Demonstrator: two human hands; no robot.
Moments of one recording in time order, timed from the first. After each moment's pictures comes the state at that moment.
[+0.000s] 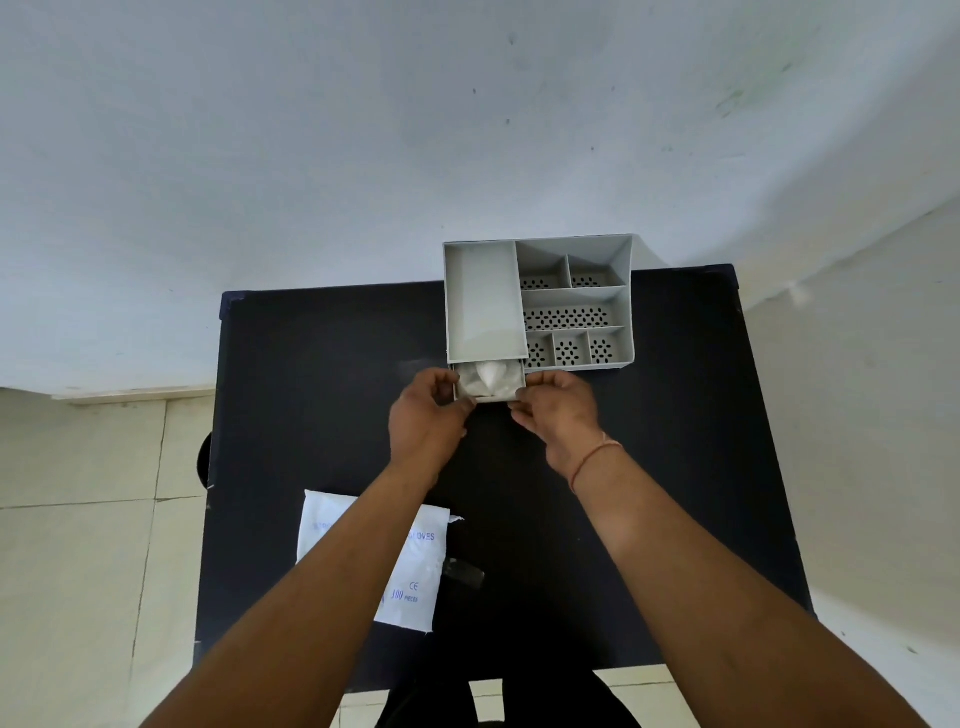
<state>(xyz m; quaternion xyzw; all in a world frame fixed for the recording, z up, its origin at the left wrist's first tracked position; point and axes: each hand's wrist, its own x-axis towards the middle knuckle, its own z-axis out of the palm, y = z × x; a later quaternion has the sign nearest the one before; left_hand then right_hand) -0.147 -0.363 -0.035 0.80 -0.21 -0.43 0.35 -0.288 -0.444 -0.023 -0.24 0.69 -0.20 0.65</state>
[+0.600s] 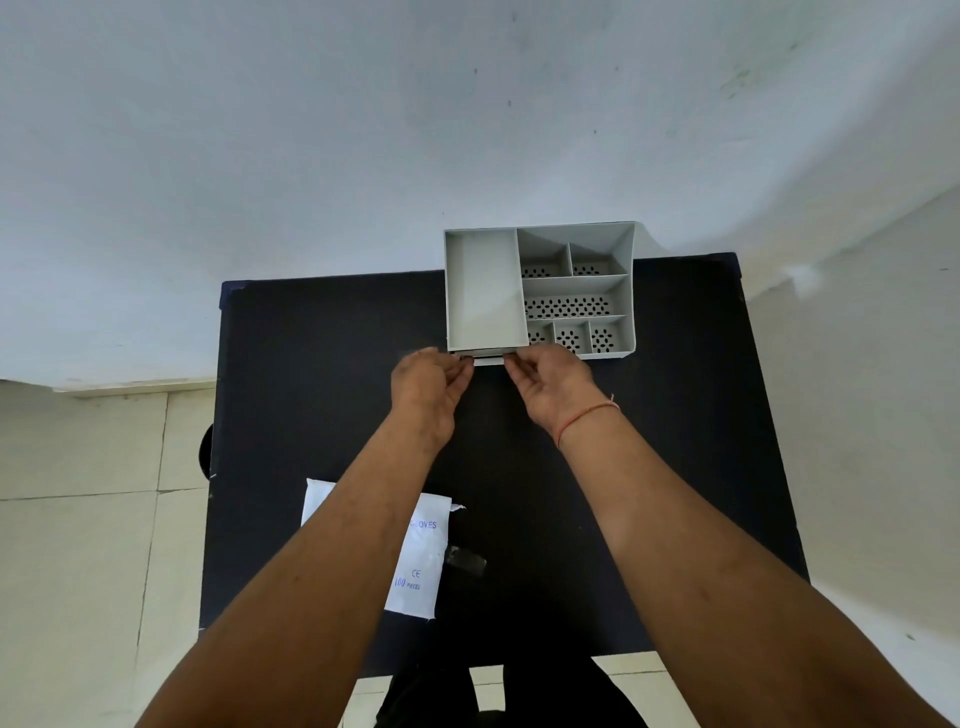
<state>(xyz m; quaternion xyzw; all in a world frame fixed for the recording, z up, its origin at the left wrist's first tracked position) -0.143 -0.397 -0.024 0.58 0.16 -0.54 0.58 -0.268 -0.472 -0.027 -0.01 0.62 -0.30 0.73</state>
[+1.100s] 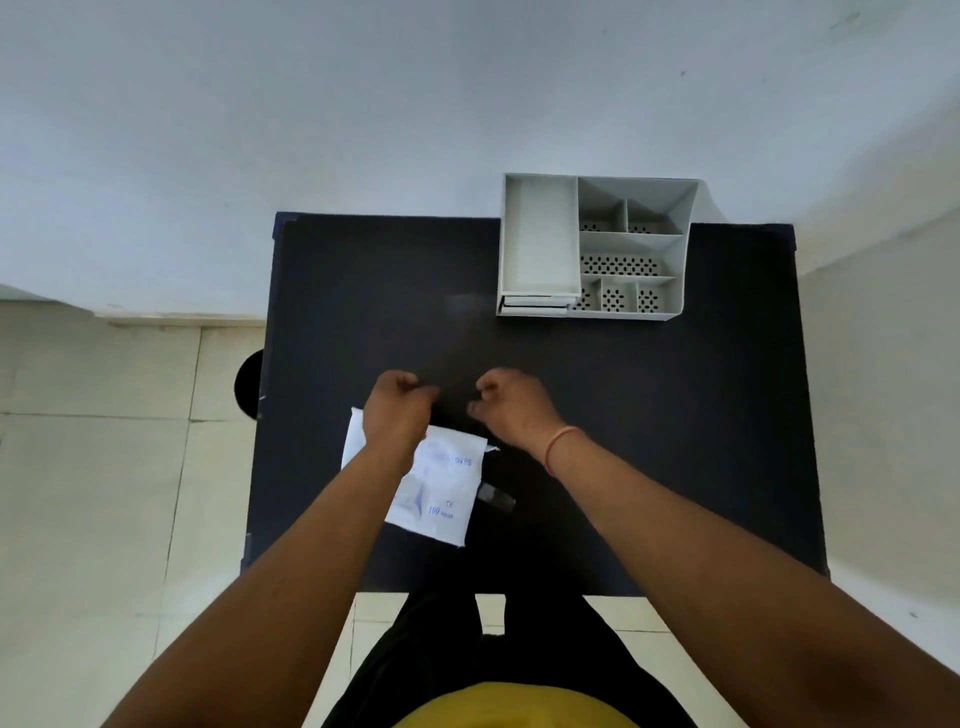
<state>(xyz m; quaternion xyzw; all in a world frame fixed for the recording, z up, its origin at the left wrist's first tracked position) -0.099 -0.258 -0.045 0.85 -0.04 -0.43 0.30 -0.239 -0.348 -0.045 -0.66 0.55 0.09 0.51</state>
